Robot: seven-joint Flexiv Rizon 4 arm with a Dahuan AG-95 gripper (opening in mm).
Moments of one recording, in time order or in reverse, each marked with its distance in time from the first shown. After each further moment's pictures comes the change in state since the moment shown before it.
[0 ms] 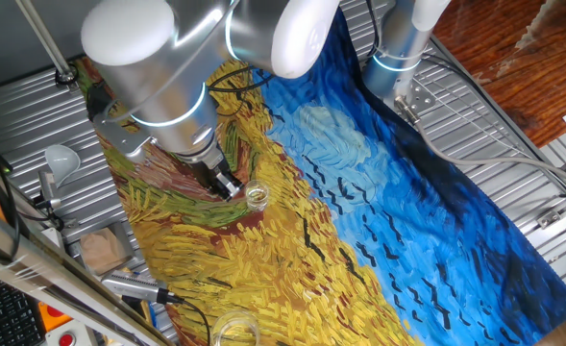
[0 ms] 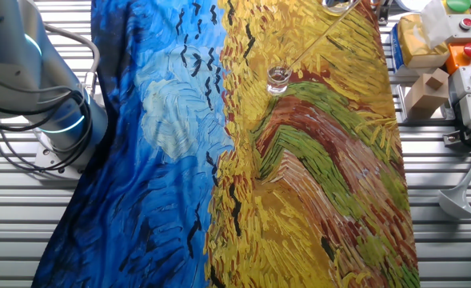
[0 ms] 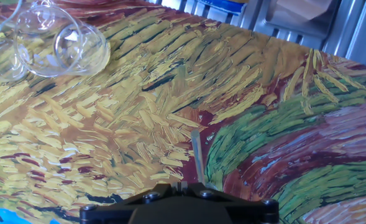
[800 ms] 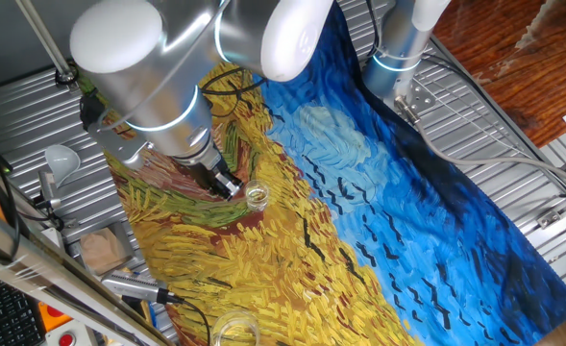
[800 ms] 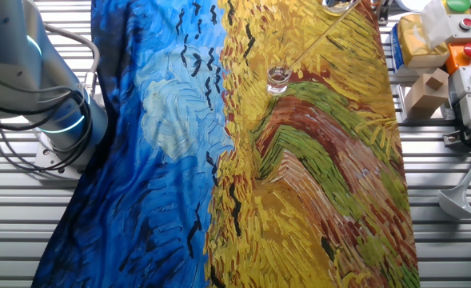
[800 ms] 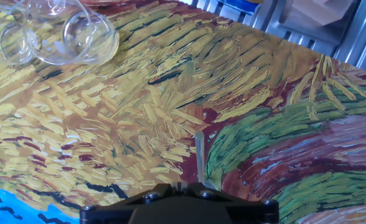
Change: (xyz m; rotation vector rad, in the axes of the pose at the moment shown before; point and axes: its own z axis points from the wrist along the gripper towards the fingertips) arm 0.001 0.000 0.000 -0.011 0.033 -0.063
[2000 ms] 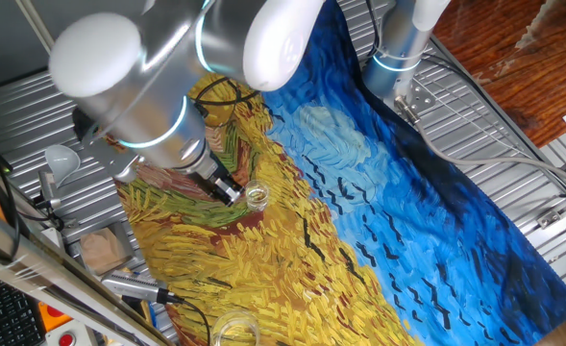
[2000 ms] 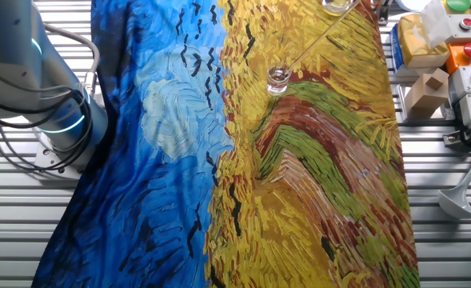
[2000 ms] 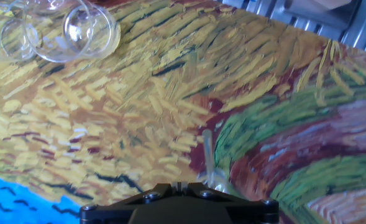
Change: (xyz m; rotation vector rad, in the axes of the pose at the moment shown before) arm -0.002 0.013 -0.005 -0.015 0.087 0.039
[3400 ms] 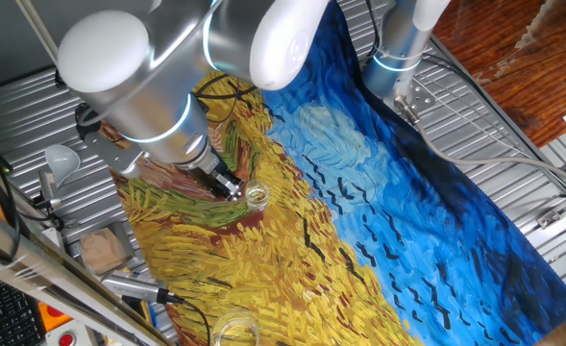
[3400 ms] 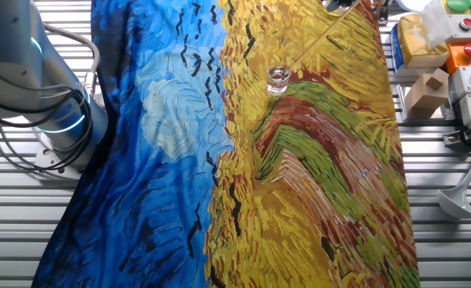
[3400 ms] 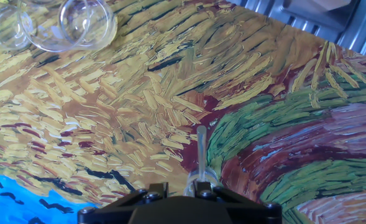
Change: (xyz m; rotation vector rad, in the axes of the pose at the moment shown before) arm 0.004 -0.012 0.006 0.019 -0.024 -0.050
